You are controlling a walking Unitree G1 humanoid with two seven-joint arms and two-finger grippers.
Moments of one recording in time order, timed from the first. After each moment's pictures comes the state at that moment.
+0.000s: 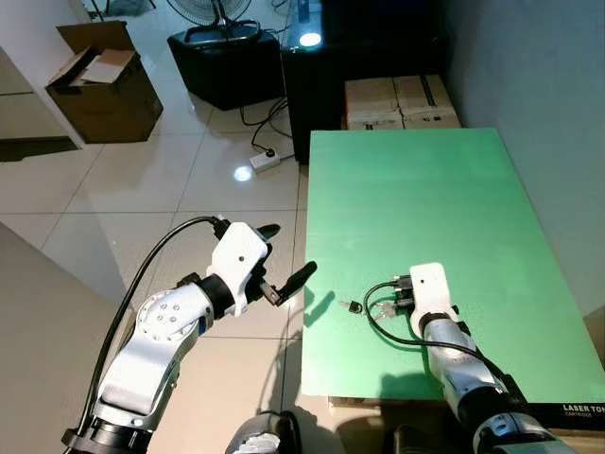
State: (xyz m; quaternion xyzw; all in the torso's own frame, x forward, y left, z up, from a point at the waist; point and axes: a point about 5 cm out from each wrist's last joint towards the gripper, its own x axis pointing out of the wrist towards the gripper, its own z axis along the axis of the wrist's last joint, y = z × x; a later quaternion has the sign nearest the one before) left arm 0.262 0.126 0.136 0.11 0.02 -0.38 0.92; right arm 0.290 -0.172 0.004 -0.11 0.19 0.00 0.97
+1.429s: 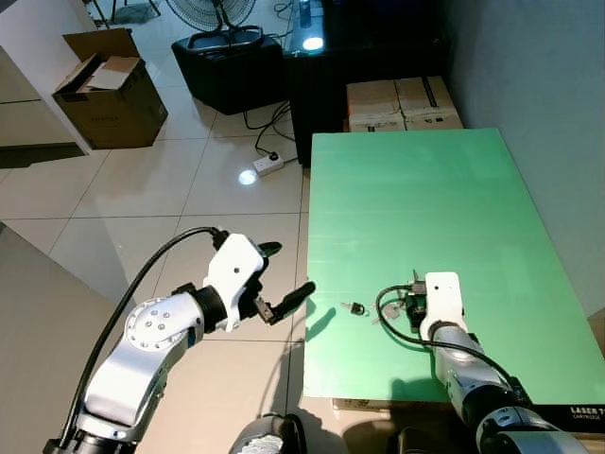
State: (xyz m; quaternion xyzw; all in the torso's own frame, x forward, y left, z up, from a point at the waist) left arm 0.248 0.131 0.132 0.10 0.06 -0.43 0.90; right arm 0.284 -0.187 -0.010 -0.07 0.26 -0.03 0.96
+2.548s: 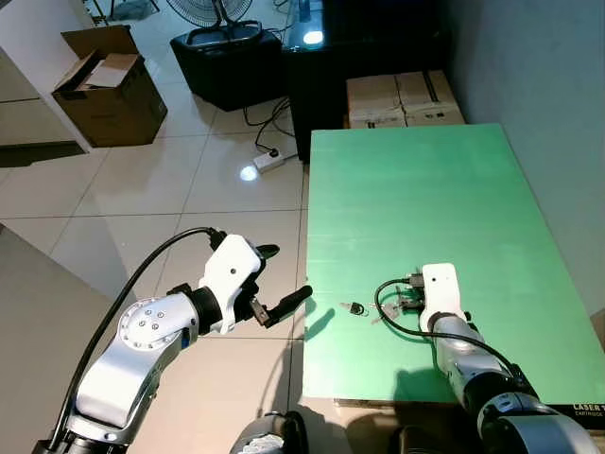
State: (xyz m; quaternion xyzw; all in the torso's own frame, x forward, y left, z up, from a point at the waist) left arm 0.246 0.135 0.135 0.11 0.07 -0.43 0.89; right arm 0.295 -0.187 -0.001 -0.08 0.26 -0.01 0.96
